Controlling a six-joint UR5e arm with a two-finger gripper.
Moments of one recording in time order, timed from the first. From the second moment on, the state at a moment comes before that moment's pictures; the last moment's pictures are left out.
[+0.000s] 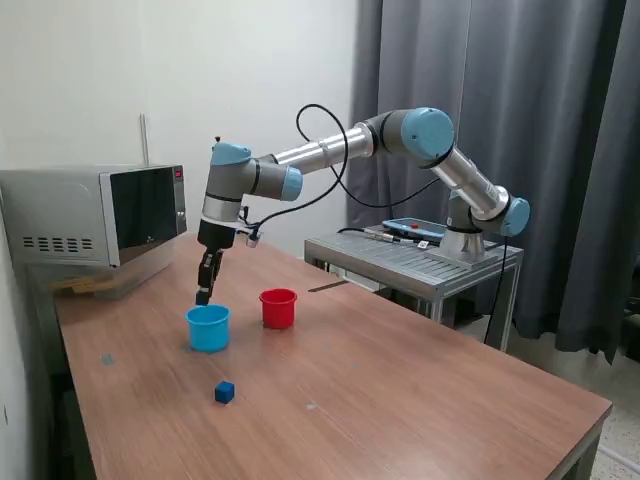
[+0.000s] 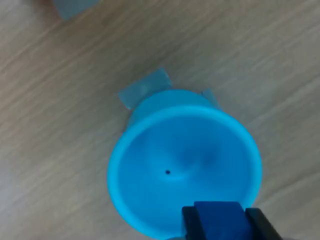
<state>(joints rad) -0.25 -0.58 0.86 -2.07 -1.60 -2.75</state>
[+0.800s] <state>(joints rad) -0.25 -0.58 0.90 -2.07 -1.61 -2.74</state>
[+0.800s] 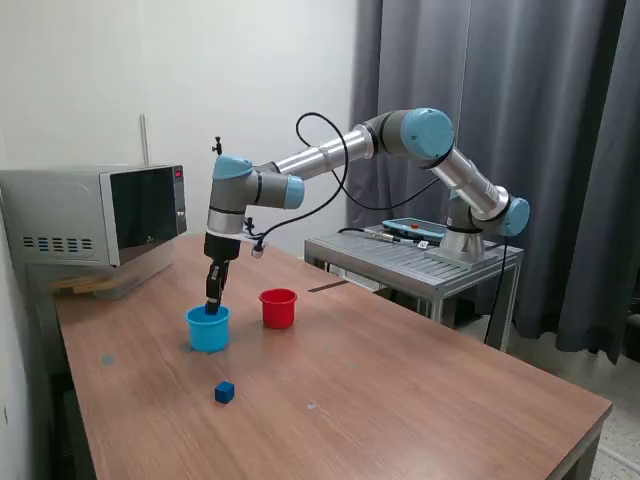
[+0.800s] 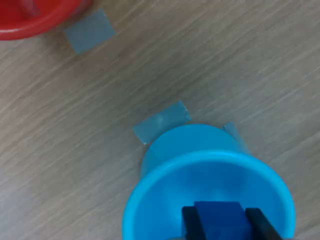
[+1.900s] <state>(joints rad) -0.25 -0.58 0.89 -2.07 -1.66 -2.74</state>
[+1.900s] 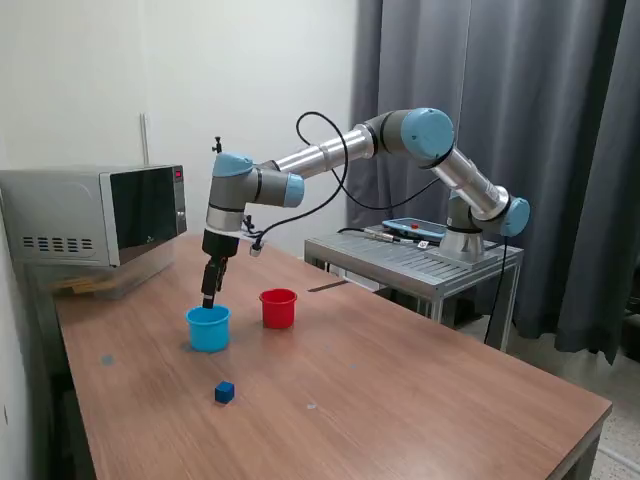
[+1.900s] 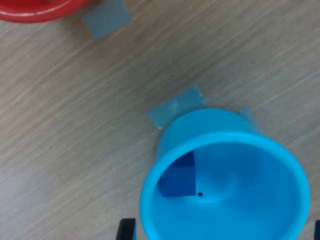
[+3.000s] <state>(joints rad) -0.15 -0.58 0.75 -2.03 -1.56 -3.00</state>
